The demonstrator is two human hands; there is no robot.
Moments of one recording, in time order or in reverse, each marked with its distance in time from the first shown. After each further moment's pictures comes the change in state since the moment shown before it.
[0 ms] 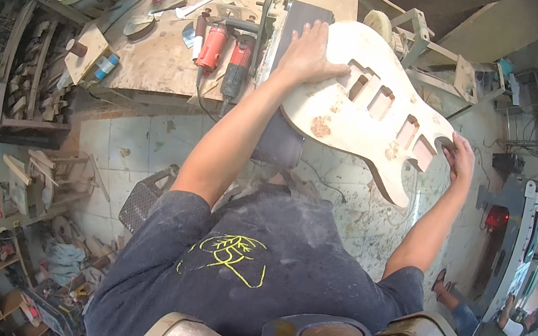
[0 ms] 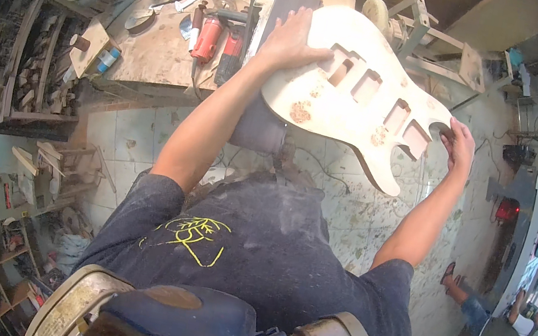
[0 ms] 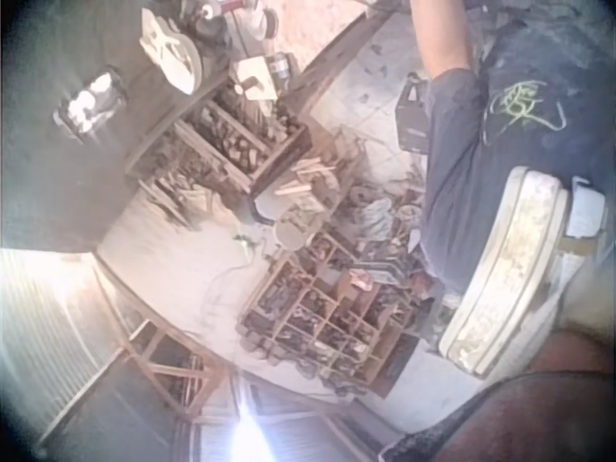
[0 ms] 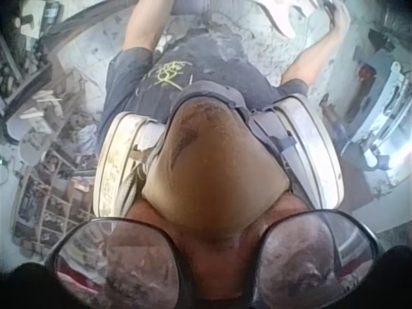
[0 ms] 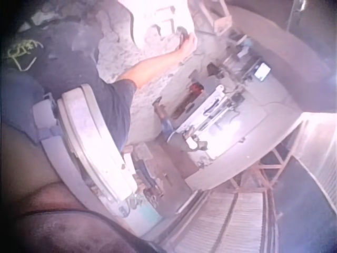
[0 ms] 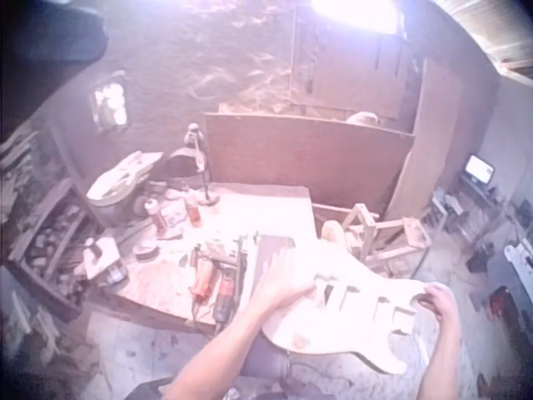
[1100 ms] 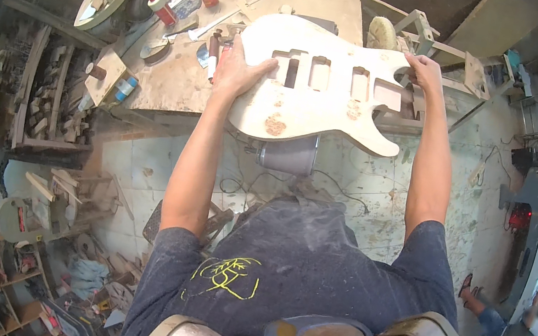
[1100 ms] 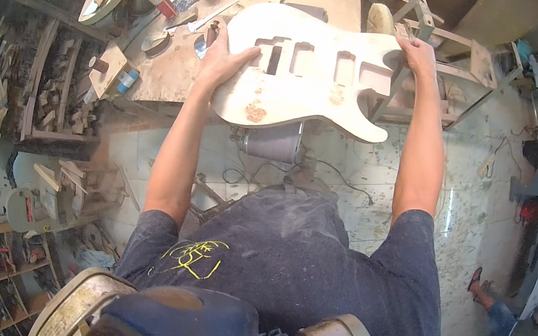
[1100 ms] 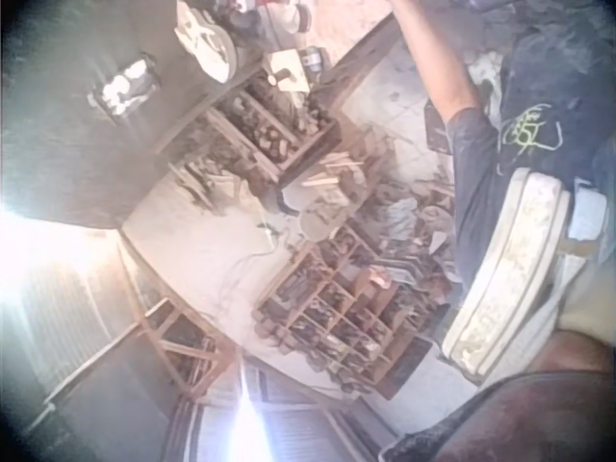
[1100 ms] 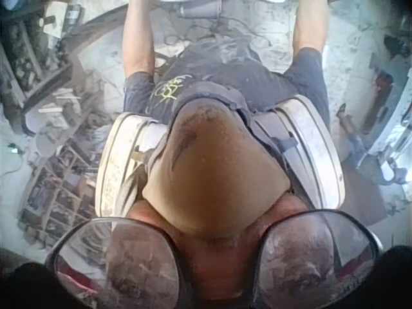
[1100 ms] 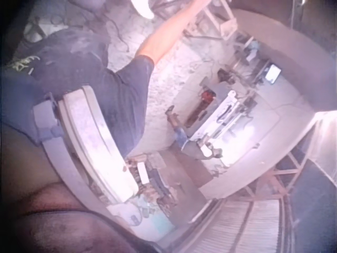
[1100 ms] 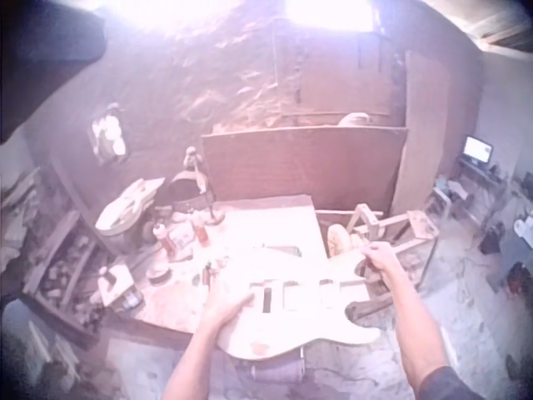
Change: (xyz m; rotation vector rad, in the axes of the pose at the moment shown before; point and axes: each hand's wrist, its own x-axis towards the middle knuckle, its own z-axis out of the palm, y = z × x) left_hand -0.071 -0.066 -0.087 -0.019 0.163 -0.382; right_hand 0.092 -0.040 0.182 -0.262 -0.209 -0.288
